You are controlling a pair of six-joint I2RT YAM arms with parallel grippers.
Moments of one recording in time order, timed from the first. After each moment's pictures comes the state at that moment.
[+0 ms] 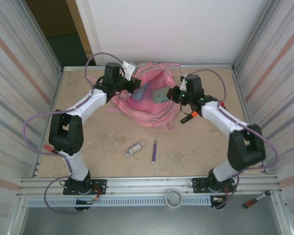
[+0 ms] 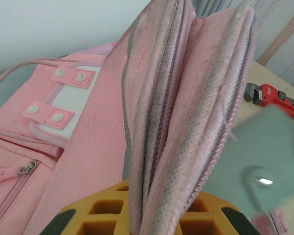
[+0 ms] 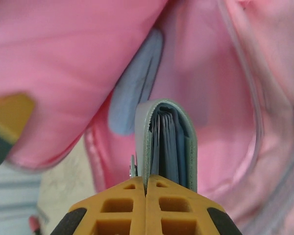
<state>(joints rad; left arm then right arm) -0.37 1.82 1.43 -0.12 0.45 0.02 0.37 1.60 1.14 -0.14 -0.29 0.75</state>
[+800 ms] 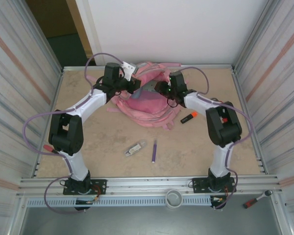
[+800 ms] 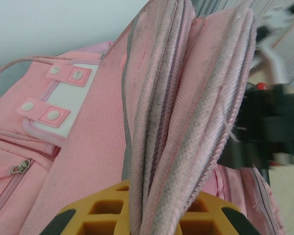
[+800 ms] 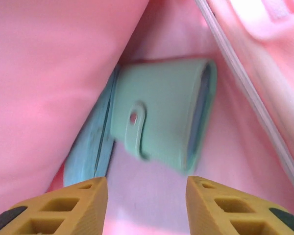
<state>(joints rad) -0.37 1.82 1.42 -0.11 0.47 0.02 0.42 1.88 1.29 -0.01 -0.15 0.79</state>
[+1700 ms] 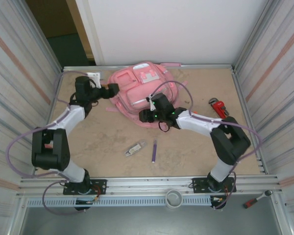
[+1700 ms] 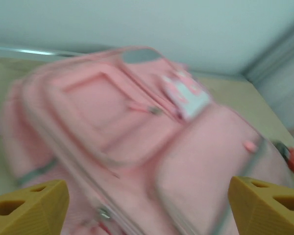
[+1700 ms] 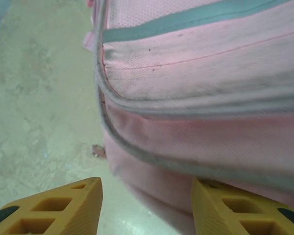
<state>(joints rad) -0.08 1.59 1.05 0.12 0.46 -0.30 0.73 1.73 1.09 -0.10 -0.14 0.49</state>
